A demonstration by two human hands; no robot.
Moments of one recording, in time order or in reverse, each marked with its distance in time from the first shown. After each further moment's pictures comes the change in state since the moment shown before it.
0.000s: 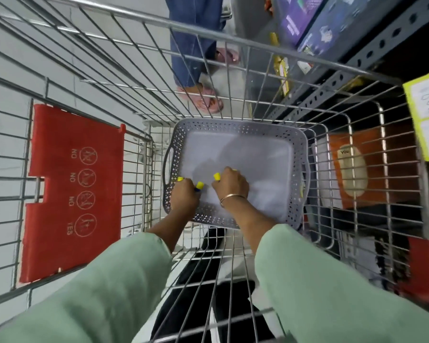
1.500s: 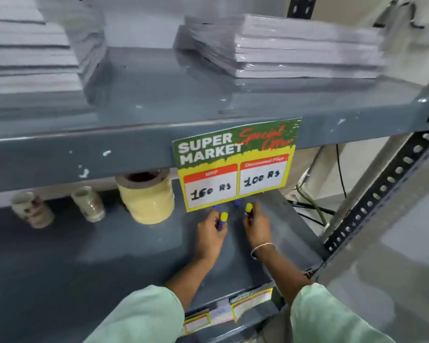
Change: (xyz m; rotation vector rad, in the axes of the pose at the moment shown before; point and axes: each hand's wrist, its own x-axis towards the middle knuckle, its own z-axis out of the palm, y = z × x) left_hand -0.706 0.222 0.292 0.088 -0.880 1.632; right_hand -0.644 0.518 -0.104 1.069 1.618 0.983
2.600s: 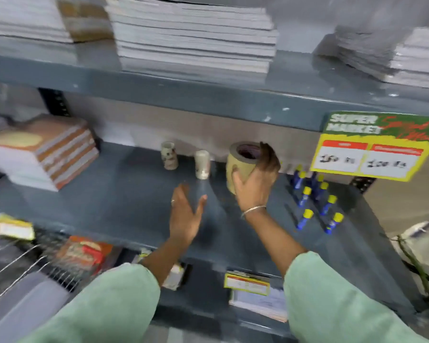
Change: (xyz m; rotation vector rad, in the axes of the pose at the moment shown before) left_hand -0.096 -0.065 -0.205 0.058 0.581 -0.166; right_hand -0.111 -0.160 0.122 -0.198 0.112 -0.764
